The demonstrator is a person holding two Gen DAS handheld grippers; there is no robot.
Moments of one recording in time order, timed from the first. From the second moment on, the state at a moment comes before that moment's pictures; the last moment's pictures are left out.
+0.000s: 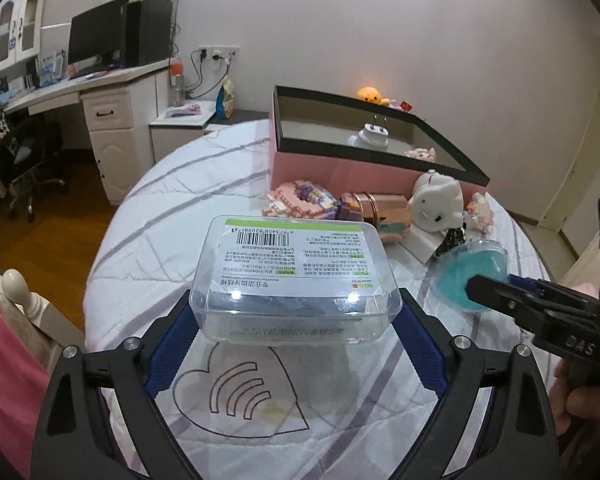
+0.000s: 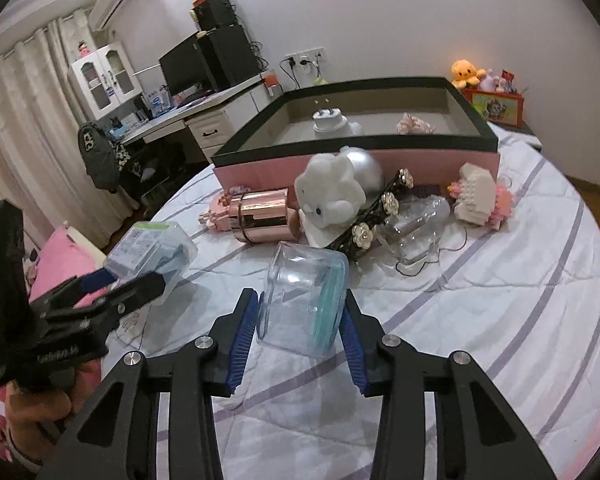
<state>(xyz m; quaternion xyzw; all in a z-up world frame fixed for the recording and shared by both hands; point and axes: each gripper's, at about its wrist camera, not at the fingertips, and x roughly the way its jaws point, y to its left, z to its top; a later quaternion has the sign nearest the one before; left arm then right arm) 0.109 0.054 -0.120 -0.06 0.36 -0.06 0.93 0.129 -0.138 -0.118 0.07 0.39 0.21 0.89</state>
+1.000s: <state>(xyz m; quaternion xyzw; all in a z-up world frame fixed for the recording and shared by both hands) 0.153 0.037 -0.043 -0.04 0.28 -0.09 0.95 0.166 -0.156 -0.039 0.05 0.30 0.20 0.93</state>
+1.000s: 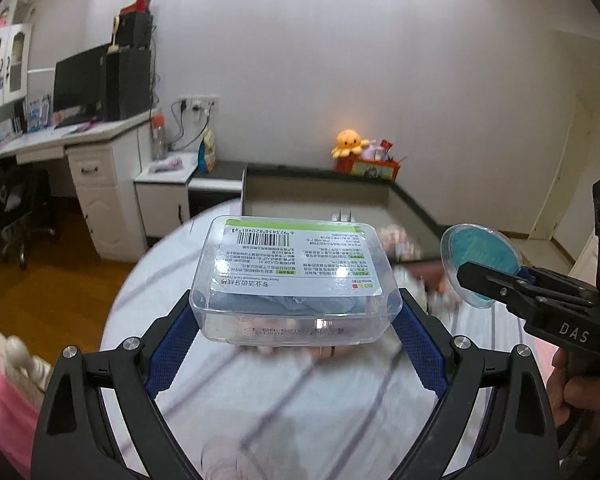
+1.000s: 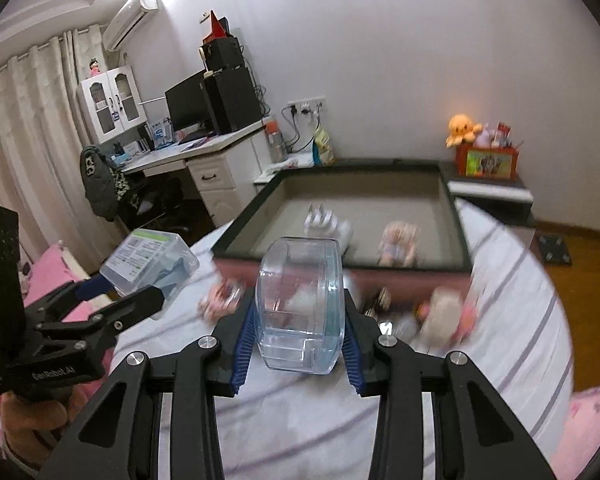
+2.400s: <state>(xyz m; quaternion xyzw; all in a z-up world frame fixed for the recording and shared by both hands) 0.214 0.037 -0.038 -0.06 0.30 -0.07 0.95 0.206 -0.198 -0.028 0.08 0.30 0.11 0.94</state>
